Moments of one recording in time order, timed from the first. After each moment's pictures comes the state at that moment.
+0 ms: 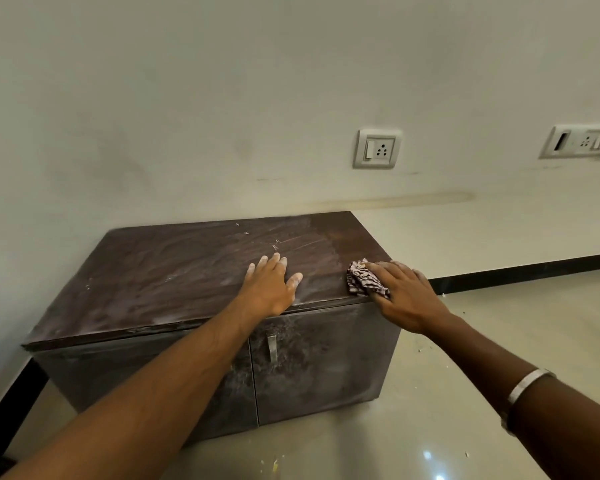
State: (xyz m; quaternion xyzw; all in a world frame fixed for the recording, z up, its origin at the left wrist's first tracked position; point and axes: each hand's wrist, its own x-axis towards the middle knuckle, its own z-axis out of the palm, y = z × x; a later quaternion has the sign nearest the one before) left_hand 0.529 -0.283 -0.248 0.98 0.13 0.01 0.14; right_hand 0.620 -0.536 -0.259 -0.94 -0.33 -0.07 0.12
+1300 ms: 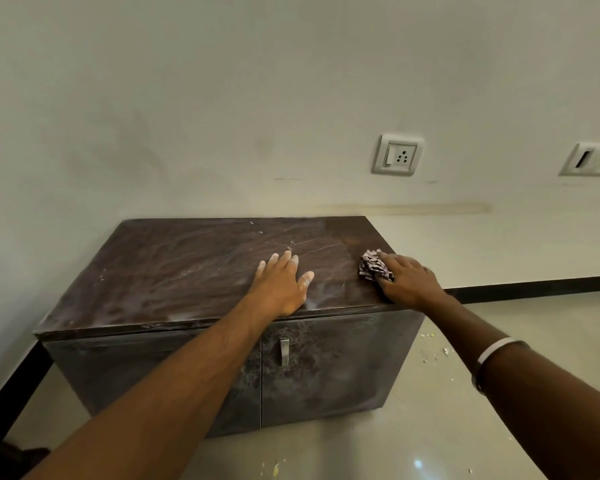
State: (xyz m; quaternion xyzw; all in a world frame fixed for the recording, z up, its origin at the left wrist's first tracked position) left_hand 0.525 -0.272 -0.241 0.98 0.13 0.01 0.16; right_hand 0.668 -0.498 -0.248 -0.96 -0.25 -0.02 0.09
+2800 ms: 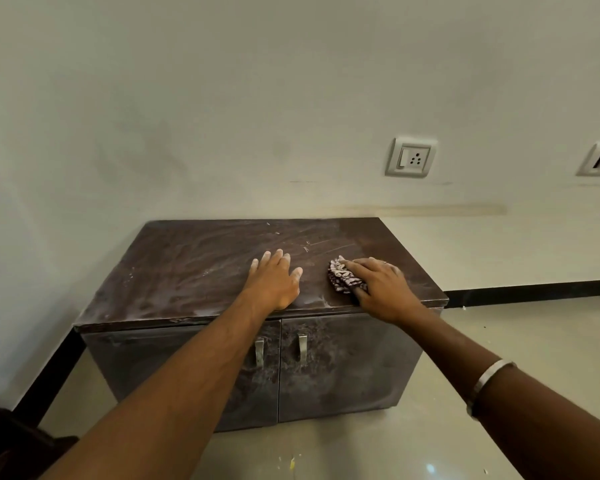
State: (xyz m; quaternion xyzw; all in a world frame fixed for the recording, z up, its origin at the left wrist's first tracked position) left_hand 0.509 -0.240 -0.239 0.98 0.17 0.01 0.14; right_hand 0.606 -0.445 -0.247 -0.91 -0.38 -0.10 0.11
